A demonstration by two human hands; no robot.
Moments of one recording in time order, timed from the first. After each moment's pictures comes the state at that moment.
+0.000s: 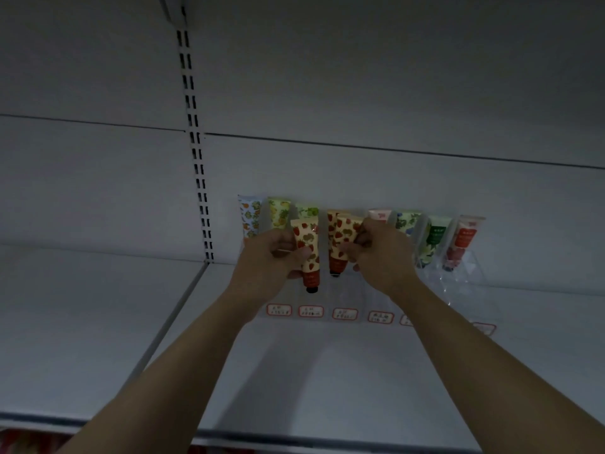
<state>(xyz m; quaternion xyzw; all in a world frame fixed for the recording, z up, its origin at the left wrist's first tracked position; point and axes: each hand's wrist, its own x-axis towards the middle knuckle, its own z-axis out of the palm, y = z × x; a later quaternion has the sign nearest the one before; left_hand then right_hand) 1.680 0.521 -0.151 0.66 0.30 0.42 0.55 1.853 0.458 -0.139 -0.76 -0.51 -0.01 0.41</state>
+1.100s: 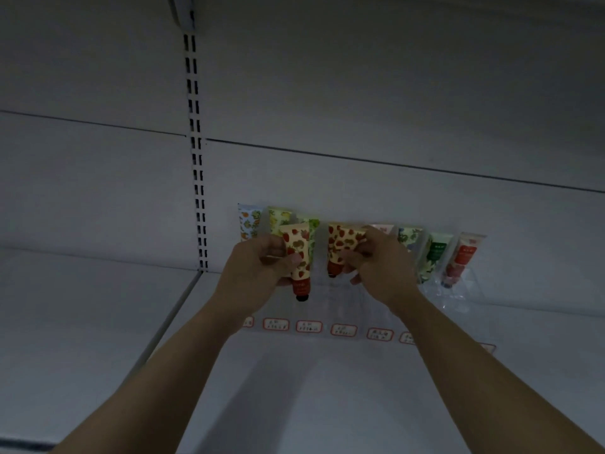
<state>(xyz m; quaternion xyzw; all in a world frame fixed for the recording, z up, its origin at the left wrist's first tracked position) 1.670 0.534 -0.150 0.65 0.29 0.43 0.56 1.853 0.463 -0.135 -0.72 -0.49 0.09 0.48</state>
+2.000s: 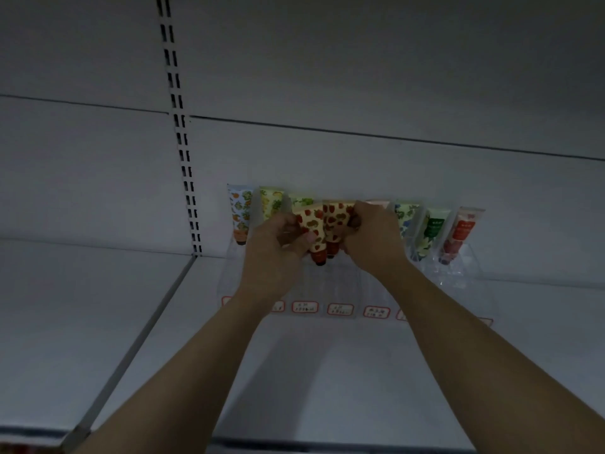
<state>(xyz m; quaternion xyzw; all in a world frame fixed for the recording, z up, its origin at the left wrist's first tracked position) 1.707 0.526 -0.163 0.65 0.26 0.50 0.51 1.851 0.476 -0.131 -0.79 -0.51 -0.08 0.33</state>
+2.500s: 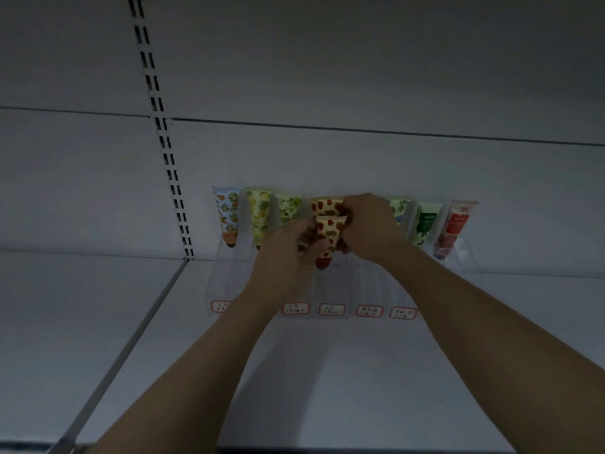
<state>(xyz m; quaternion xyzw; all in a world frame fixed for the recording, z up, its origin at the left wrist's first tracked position) 1.731 0.525 -0.164 0.81 0.26 0.45 0.26 1.860 0.473 -0.108 -0.78 -0.57 -0.02 0.25</state>
